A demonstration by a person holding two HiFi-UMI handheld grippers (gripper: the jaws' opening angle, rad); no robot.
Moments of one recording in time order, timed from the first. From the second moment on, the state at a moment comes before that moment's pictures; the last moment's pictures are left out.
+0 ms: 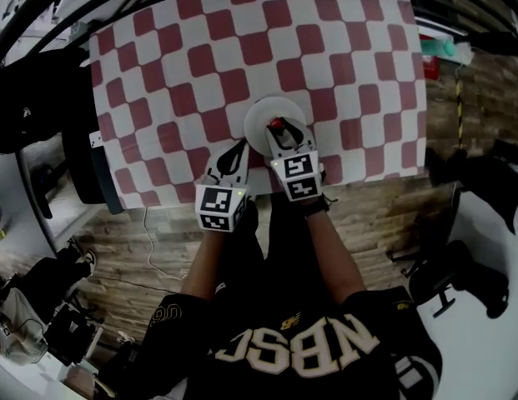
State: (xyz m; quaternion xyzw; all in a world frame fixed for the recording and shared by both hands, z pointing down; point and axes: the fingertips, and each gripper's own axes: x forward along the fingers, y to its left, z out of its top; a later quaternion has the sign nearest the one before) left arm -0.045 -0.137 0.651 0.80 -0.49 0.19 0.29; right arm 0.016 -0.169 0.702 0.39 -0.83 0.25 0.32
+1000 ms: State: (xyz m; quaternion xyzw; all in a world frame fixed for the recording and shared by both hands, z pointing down) left arm -0.043 -0.160 0.482 0.84 -0.49 0.09 0.20; right arm 0.025 -0.174 0.507 0.45 -0.85 0.18 0.21
